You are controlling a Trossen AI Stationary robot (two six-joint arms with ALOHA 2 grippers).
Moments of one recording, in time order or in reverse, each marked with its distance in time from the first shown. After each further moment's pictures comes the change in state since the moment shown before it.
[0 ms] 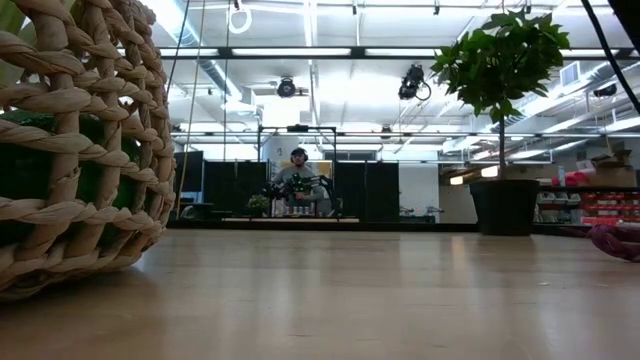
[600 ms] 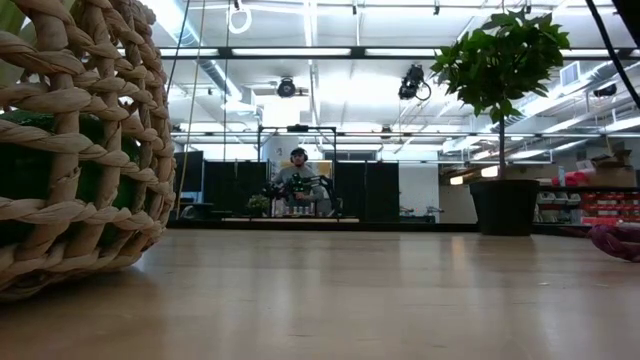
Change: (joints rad) left arm -0.029 -0.002 0.090 0.168 -0.210 0.069; right arm 0.010 -0.010 -0.050 0.138 -0.147 0.030
